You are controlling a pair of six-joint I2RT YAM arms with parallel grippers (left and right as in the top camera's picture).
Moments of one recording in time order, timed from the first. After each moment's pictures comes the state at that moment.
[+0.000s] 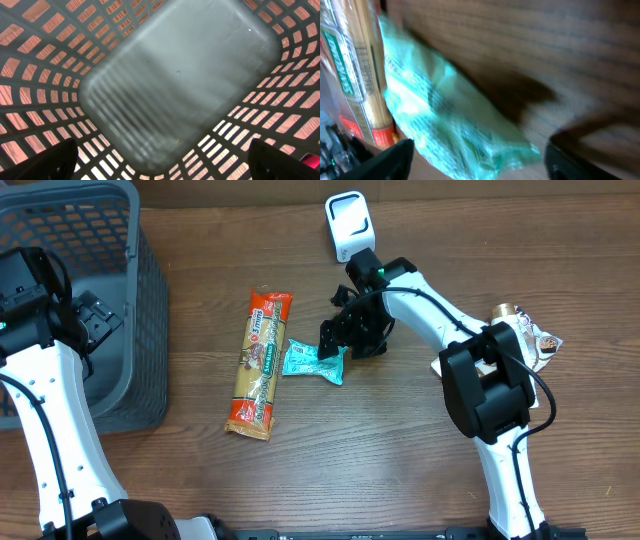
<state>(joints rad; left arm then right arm) 0.44 1.54 1.59 -1.12 -0.25 -0.43 0.48 2.34 1.84 -1.02 -0.57 0.22</state>
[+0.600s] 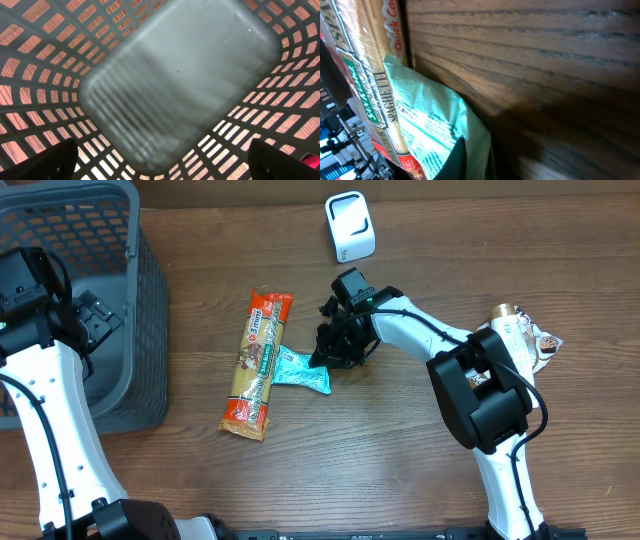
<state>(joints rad) 0.44 1.54 1.59 -1.12 -0.25 -0.43 0.54 2.30 1.65 -0.69 -0.66 0.50</state>
